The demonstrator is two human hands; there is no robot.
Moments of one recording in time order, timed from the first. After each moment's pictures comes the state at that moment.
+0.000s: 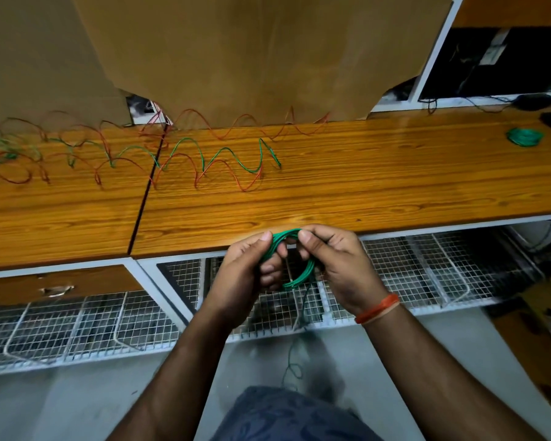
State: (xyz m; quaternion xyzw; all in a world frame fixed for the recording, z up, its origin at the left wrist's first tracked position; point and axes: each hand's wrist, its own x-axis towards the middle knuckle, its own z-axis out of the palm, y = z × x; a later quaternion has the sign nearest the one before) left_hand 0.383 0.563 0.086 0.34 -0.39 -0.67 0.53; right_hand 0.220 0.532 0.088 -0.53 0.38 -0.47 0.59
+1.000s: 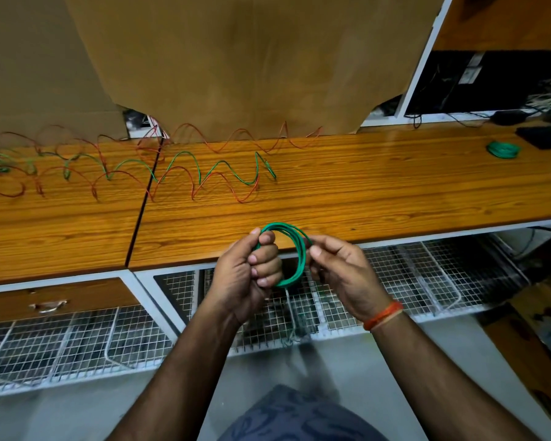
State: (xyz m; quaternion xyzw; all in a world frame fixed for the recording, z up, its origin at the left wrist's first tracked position) left_hand 0.384 0.548 0.098 0.23 -0.16 -0.78 0.56; right_hand 0.199 0.525 0.061 -0.48 0.37 -0.48 0.63
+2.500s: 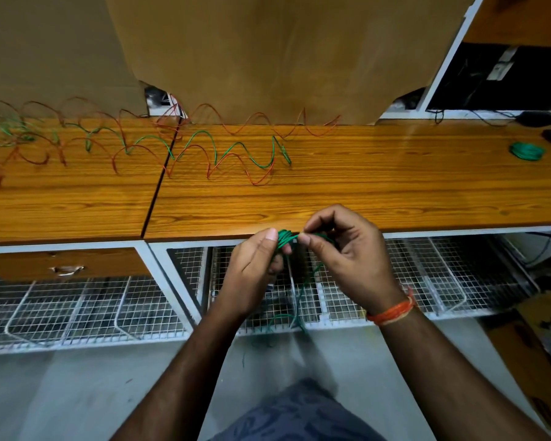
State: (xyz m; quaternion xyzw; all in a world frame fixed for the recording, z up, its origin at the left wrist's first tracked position) left_hand 0.391 0.586 0.073 0.44 -0.51 -0.49 0.55; right_hand 0.219 0.556 0.111 -0.71 0.35 -0.48 0.38
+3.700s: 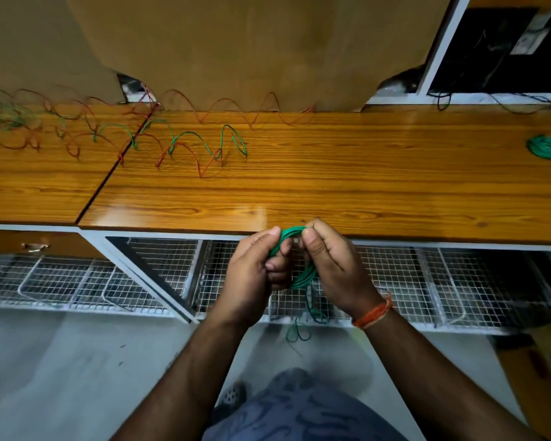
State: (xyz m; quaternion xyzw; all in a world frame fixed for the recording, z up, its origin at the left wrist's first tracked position) left_hand 0.184 0.532 0.085 0.39 -0.30 -0.63 0.60; right_hand 0.044 0.476 0.068 -0.74 0.33 -0.40 0.44
